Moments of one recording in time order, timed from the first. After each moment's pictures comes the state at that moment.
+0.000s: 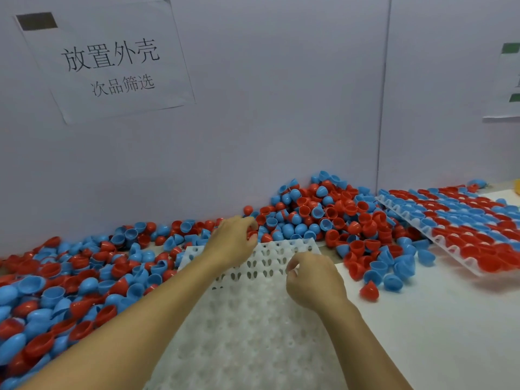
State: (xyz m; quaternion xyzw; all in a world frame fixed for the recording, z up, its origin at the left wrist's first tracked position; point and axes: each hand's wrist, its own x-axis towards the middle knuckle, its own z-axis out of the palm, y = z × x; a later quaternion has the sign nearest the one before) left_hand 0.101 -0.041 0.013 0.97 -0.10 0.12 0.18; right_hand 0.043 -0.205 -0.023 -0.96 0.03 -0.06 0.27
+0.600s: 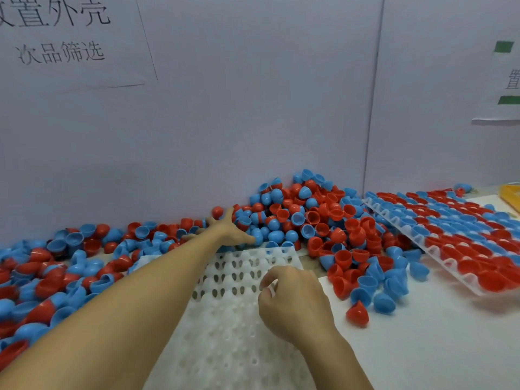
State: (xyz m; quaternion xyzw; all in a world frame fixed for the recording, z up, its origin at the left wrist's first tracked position) left_hand 0.242 -0.075 -0.020 0.98 0.08 -0.10 0.16; right_hand 0.053 -0.213 -0.031 -0.95 0.01 -0.08 0.31
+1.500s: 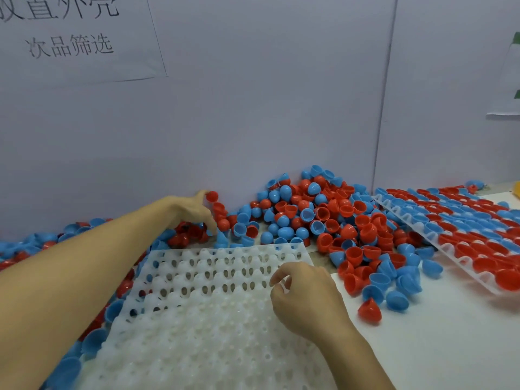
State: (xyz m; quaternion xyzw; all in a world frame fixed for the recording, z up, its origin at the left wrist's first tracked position) left_hand 0.239 0.009 0.026 0.95 0.06 -0.14 0.28; right_hand 0.053 -0.218 -0.031 -0.95 0.00 -0.06 0.31
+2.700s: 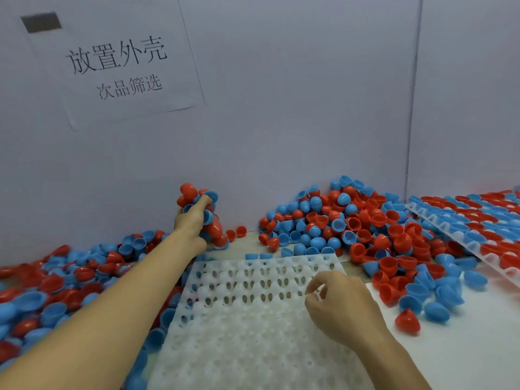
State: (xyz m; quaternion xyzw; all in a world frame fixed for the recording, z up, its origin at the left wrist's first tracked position) left_hand 0.182 0.035 0.027 0.57 0.19 0.13 0.79; right_hand 0.049 -0.217 -0.030 -0.94 0.02 -0.06 0.33
